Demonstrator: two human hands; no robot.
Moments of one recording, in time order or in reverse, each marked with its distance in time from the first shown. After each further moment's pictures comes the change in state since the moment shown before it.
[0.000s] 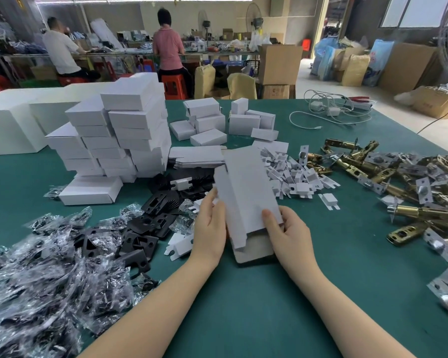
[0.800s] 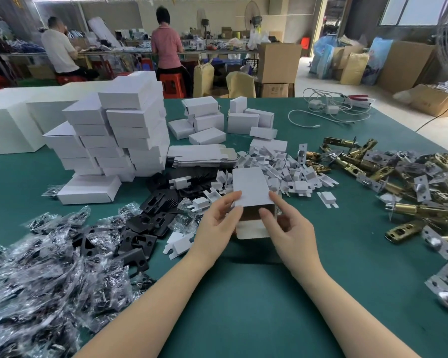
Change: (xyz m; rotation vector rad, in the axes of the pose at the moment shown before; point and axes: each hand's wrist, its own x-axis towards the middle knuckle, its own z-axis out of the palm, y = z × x) left_hand 0.000 0.000 -0.001 -0.083 -0.231 -0.017; right_hand -0.003 -0.005 -0.005 0.060 0.020 -0.085
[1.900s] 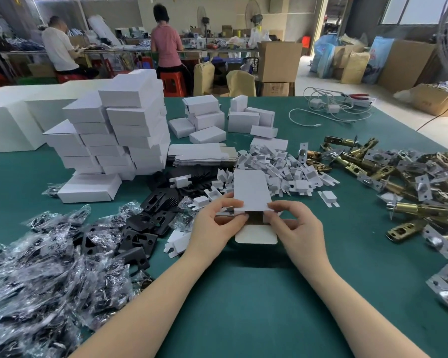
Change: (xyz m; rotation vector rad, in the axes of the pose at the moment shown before) left_hand -0.003 0.005 -0.006 0.088 0.019 0.074; right_hand 0.005 0.006 -0.010 -0.051 0.043 -0.103
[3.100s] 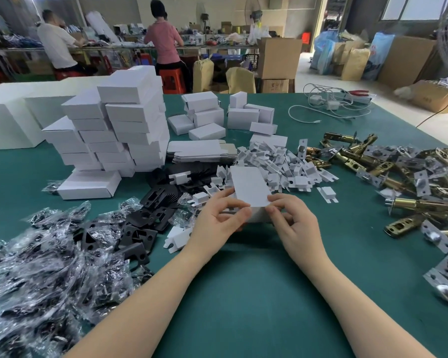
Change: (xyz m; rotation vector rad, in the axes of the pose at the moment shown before) left_hand -0.005 0.011 0.002 -0.021 -0.095 0.034; right_hand 0.001 -0.001 -0.004 -0.061 -0.112 -0.134
